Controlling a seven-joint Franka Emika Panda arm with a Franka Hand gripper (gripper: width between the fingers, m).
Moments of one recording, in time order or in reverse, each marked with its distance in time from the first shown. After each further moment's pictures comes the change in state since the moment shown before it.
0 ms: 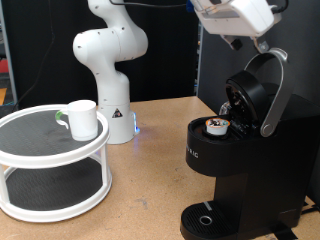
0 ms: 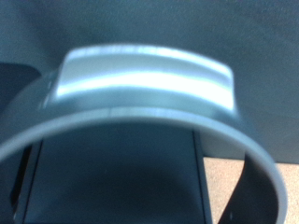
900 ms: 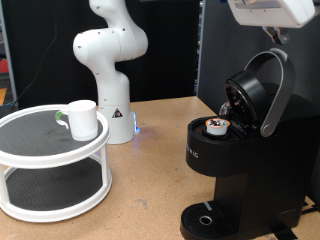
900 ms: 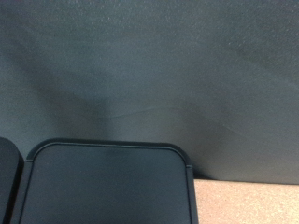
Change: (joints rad) arm 0.009 0.079 0.115 0.113 -0.054 0.012 0.159
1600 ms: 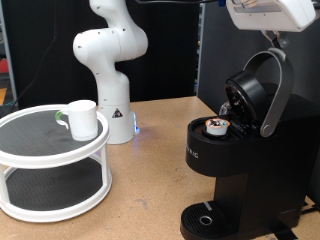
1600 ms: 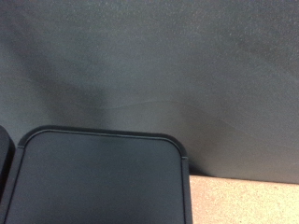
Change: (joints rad) arm -0.002 0.014 -0.007 0.002 0.000 0.007 -0.039
